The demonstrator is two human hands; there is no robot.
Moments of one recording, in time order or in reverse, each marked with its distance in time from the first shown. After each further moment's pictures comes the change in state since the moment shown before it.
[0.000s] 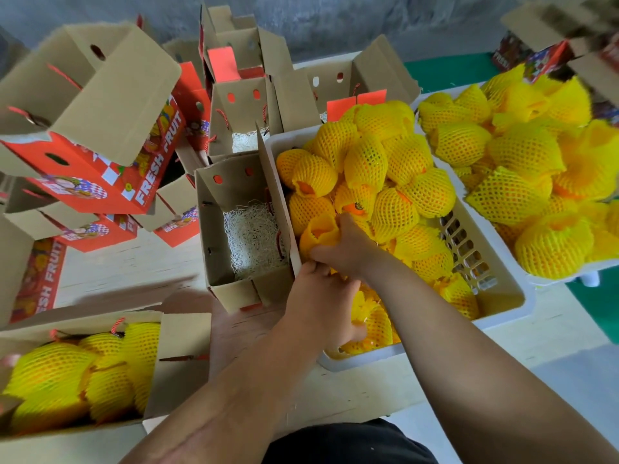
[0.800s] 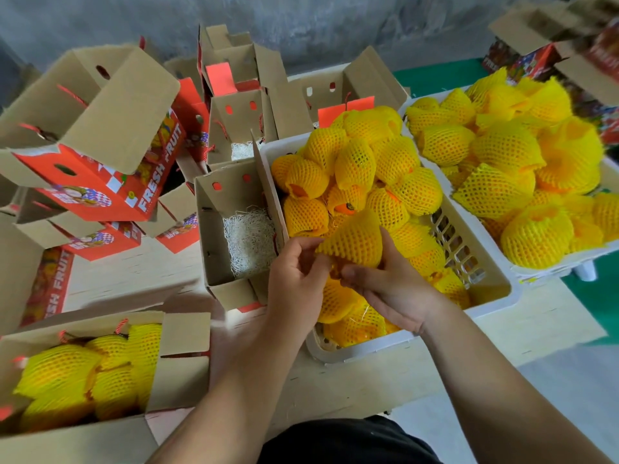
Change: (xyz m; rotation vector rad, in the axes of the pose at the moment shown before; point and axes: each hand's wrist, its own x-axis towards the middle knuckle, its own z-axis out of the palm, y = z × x) left_hand -0.017 0.004 -0.027 -1.330 0.638 -0.442; right_hand -0.060 0.063 -0.022 1.038 -0.305 -0.332
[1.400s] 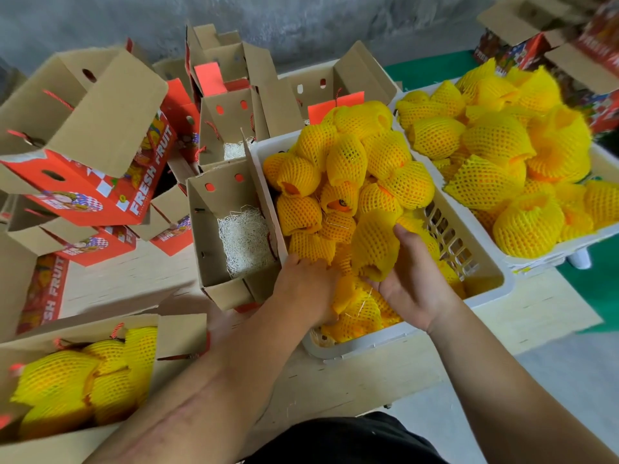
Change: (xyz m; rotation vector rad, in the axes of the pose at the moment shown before) left_hand 0.024 -0.004 0.010 1.530 -0.864 0.304; right_hand -0.015 -0.014 -0.018 0.316 0.200 0.057
